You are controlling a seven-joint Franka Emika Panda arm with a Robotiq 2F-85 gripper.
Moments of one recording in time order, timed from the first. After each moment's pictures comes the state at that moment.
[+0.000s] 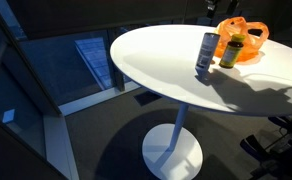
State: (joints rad) arm 0.06 0.04 0.06 -2.14 -0.06 2.24 0.24
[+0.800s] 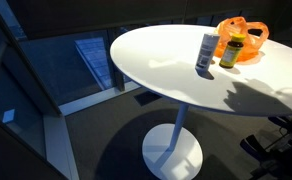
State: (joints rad) arm 0.06 -0.12 0.06 -2.04 0.01 1.85 0.07
